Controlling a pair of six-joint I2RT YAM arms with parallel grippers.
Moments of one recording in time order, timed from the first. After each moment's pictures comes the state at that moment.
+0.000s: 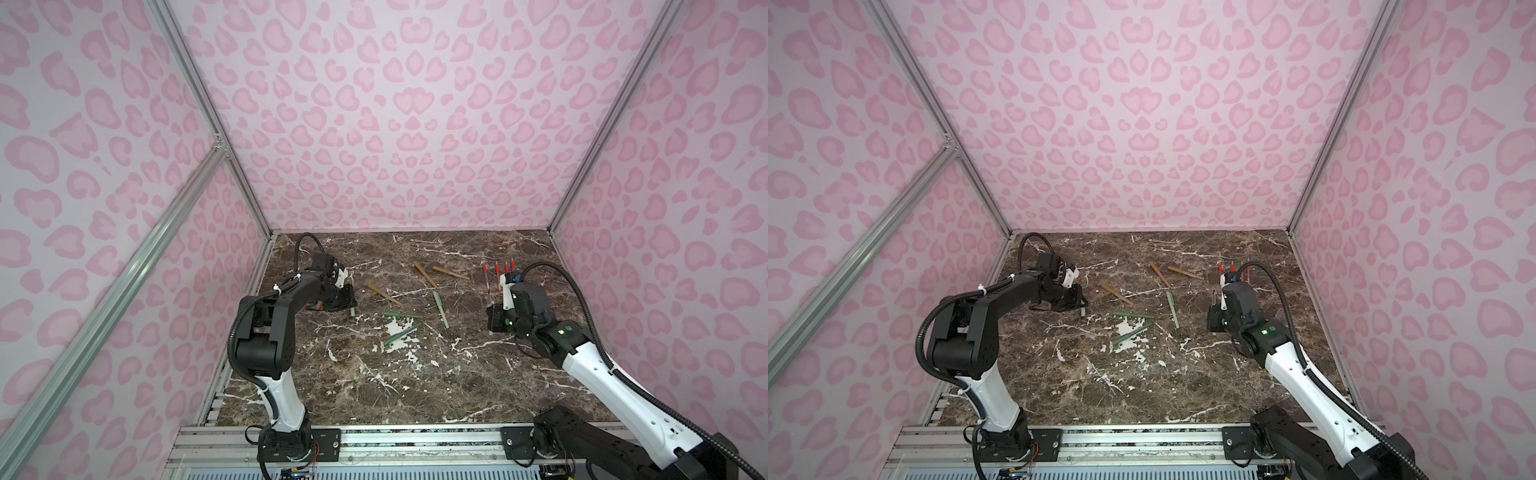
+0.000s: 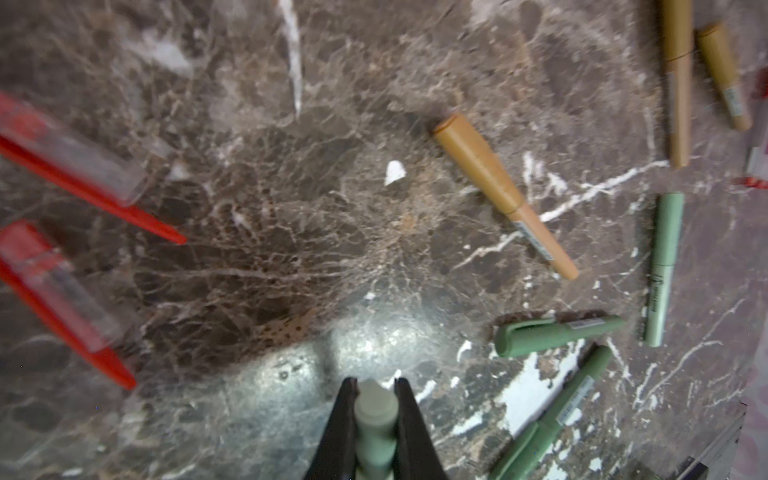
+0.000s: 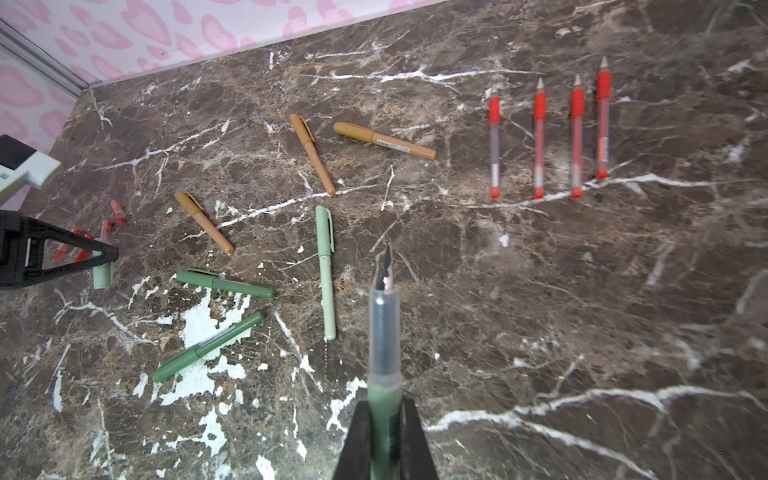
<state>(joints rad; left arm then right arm) -0.12 1.87 1.18 -0.58 0.39 -0.21 0.35 0.98 0.77 -0.58 0.02 0.40</state>
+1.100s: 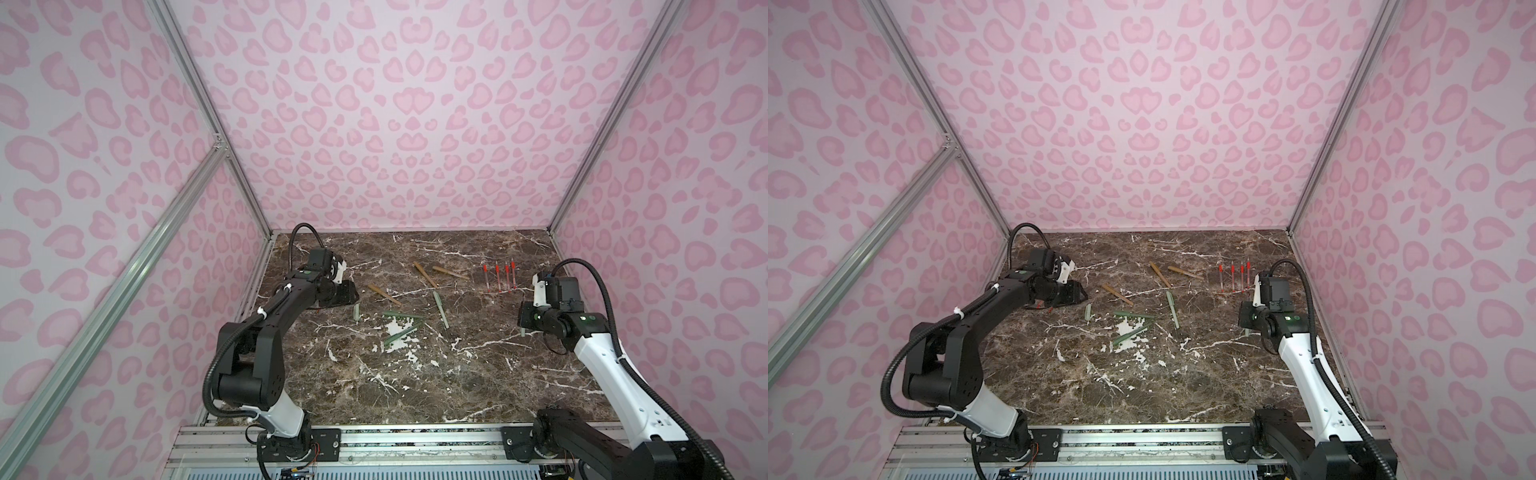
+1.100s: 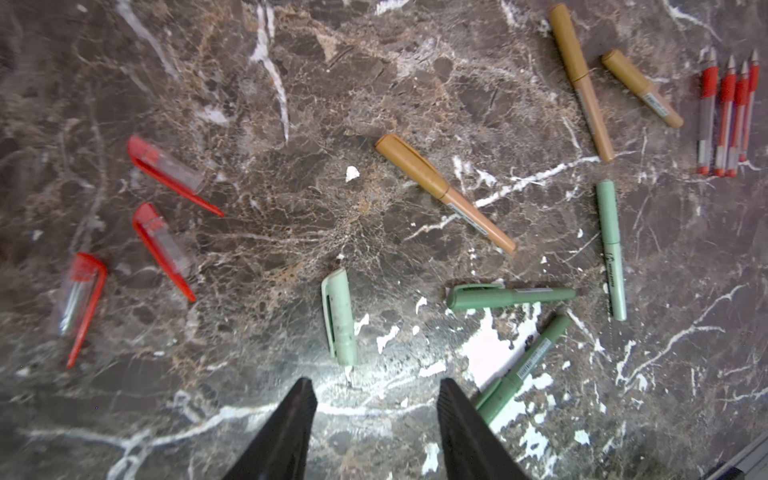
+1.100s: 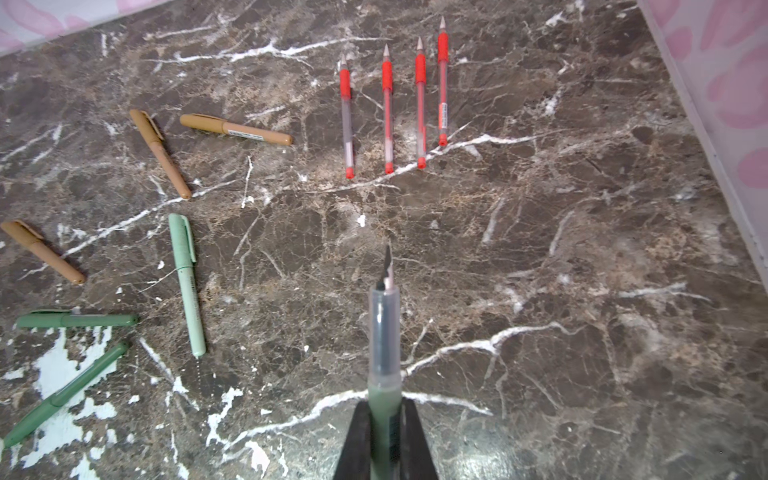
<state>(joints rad) -0.15 1.56 1.12 -0.63 0.31 -0.19 0.01 1.09 0.84 -0.71 -0.03 0.22</state>
